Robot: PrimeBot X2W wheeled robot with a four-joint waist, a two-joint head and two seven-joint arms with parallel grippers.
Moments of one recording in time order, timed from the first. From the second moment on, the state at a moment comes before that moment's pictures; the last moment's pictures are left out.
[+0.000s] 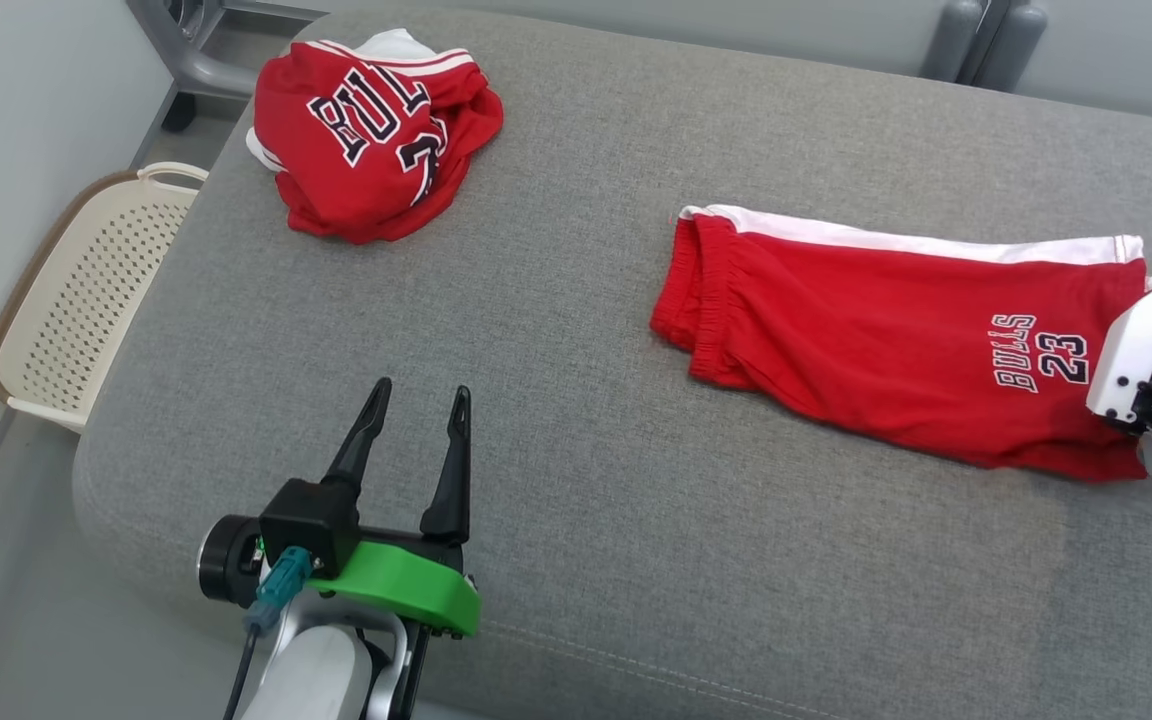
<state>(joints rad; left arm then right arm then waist) -0.22 0.10 -0.39 0.24 -0.34 0.05 -0.26 -0.81 -0.24 -0.50 1.02 -0.16 0.13 0.49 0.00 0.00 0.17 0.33</state>
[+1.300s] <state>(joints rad) -0.19 0.08 -0.43 0.29 -0.34 0.03 -0.26 -0.96 -0.05 -0.25 1.05 -0.22 0.13 0.51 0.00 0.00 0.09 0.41</state>
